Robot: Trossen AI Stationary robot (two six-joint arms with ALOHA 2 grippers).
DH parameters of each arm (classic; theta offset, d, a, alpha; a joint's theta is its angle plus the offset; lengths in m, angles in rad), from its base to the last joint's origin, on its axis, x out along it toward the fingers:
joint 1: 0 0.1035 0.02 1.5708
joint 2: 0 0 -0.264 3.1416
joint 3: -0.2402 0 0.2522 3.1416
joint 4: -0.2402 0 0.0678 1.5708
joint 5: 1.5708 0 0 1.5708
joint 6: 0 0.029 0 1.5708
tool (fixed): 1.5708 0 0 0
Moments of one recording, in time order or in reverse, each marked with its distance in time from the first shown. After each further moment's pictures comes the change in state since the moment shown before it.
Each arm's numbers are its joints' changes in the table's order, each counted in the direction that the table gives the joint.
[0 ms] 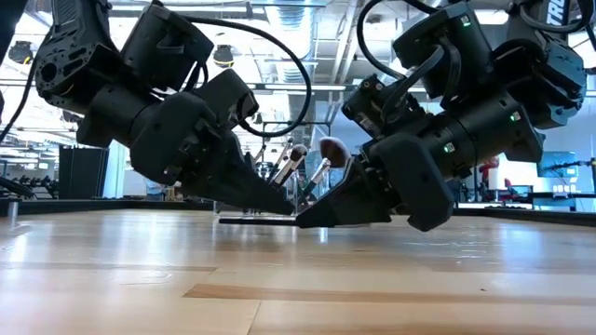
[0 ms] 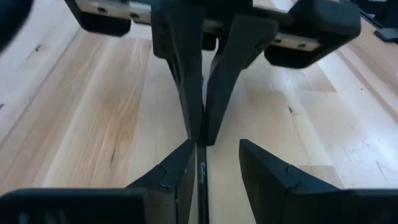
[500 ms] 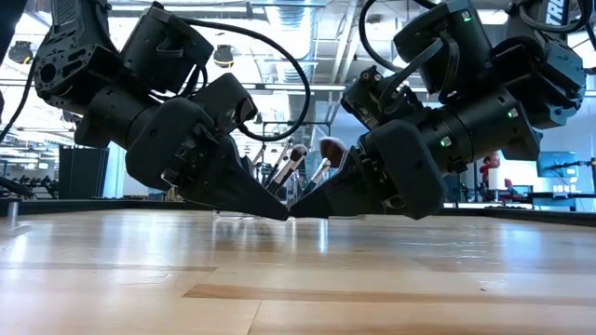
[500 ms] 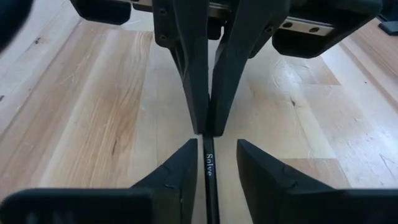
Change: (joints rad) left arm 0.000 0.000 0.003 -0.017 0.000 -0.002; right arm 0.001 0.001 -0.001 0.040 -0.002 0.000
